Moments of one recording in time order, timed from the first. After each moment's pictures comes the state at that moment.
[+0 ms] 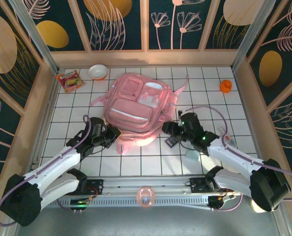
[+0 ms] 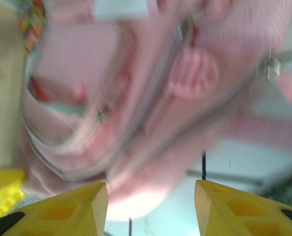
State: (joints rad) left arm -0.52 0.97 0.45 -0.18 0.25 -1.28; right arm 0.68 1.06 0.48 -0.08 -0.15 0.90
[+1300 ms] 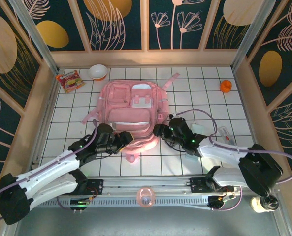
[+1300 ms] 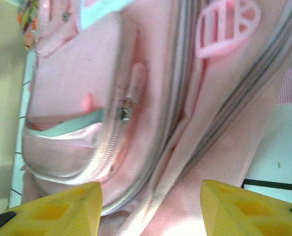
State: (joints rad) left arm -0.78 0.88 0.48 -0.27 0.19 -1.28; right arm 0.81 1.20 0.49 0.10 -0.01 0.96
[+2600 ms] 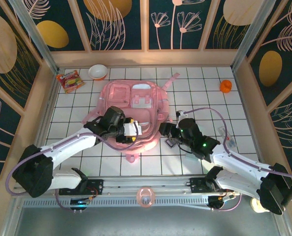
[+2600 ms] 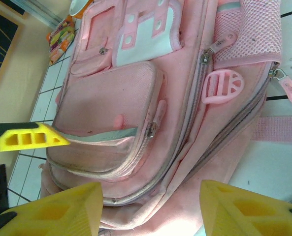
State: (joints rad) left arm -0.66 1.32 0.75 -0.30 0.28 0.87; right arm 0.80 0.96 0.49 -0.03 0.06 0.81
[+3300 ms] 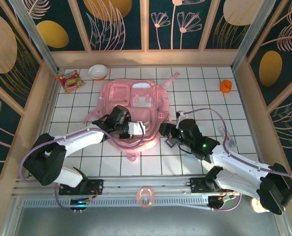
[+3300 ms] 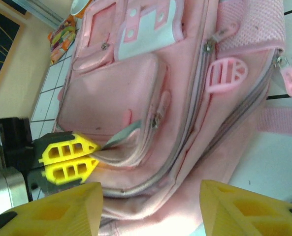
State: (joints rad) left arm -0.67 1.45 0.78 -0.17 0.18 0.94; right arm 0.80 0.96 0.47 0.00 0.06 0.81
